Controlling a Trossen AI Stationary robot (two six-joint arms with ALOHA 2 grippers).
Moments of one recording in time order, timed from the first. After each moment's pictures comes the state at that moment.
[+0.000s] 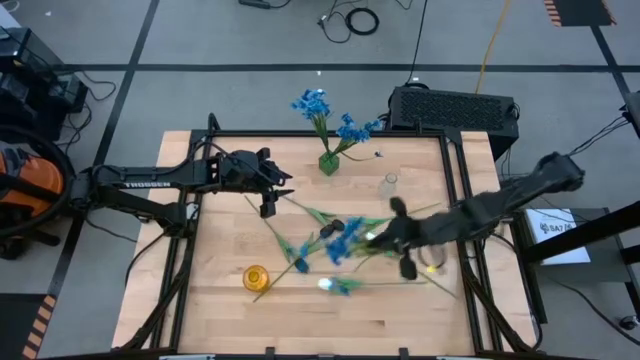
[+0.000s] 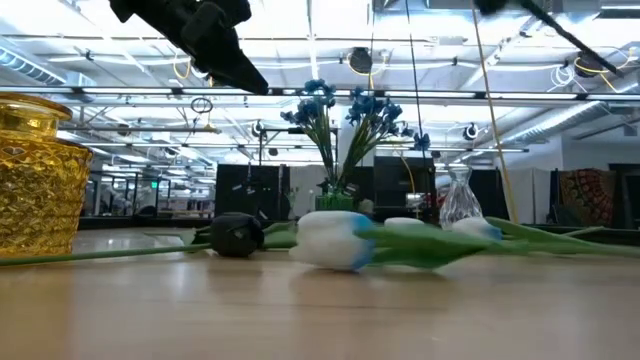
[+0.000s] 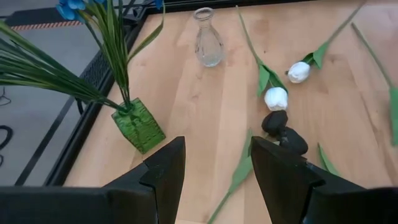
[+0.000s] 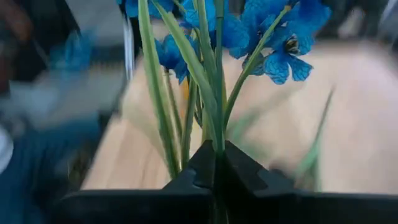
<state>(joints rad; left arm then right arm) 0.18 1.15 0.86 -0.27 -0.03 0.17 0.44 1.09 0.93 -0.25 0.31 0.26</state>
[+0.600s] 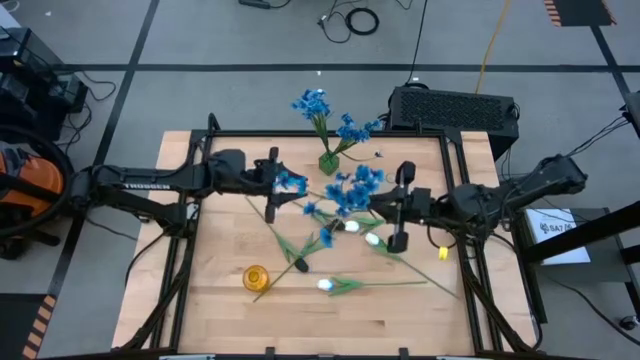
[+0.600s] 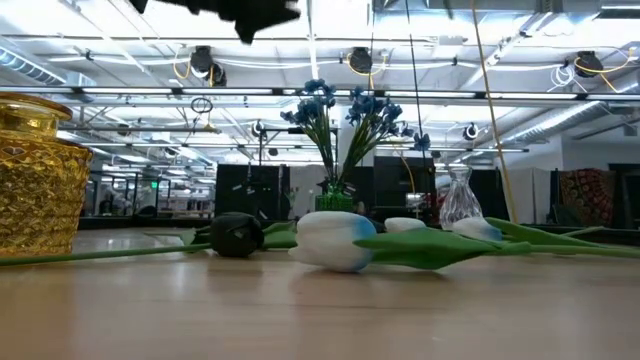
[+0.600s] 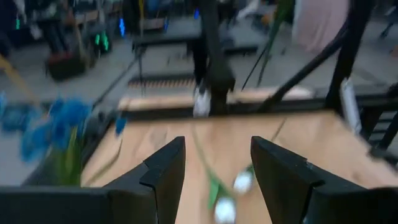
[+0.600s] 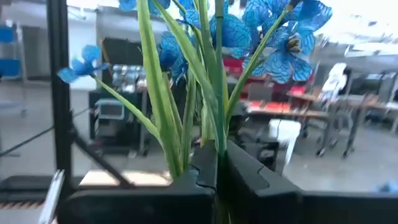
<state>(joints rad) 0.11 1.15 0.86 0.14 0.13 0.11 0.35 1.11 0.93 0.38 0.50 -0.16</state>
